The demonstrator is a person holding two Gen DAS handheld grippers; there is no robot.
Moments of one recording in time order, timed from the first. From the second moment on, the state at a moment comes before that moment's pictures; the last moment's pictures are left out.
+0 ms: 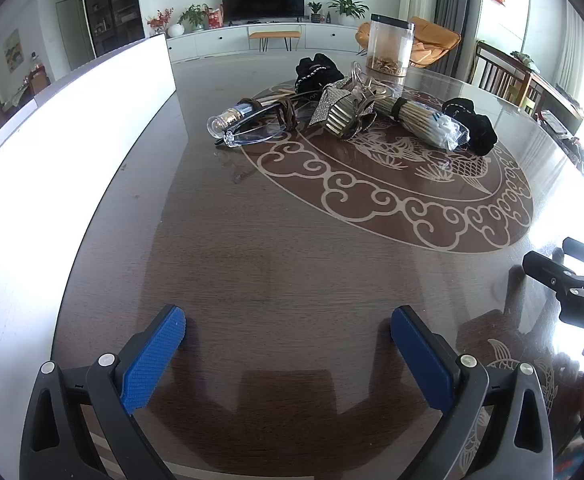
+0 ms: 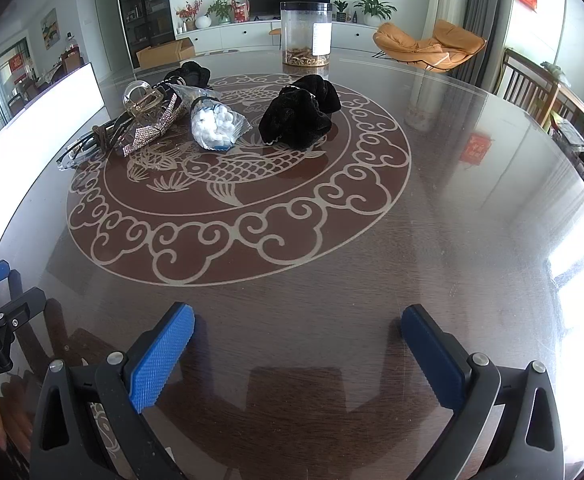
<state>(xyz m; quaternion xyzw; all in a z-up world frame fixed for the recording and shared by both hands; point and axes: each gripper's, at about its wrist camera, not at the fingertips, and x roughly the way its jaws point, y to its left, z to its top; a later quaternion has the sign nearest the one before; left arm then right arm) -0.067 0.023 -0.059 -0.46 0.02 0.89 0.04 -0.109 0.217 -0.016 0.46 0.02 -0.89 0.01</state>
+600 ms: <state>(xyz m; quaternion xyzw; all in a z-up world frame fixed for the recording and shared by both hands) -0.066 0.022 -0.059 -0.46 0.02 0.89 0.04 -0.109 0.218 -0.016 0.46 0.02 -0.89 0.01</state>
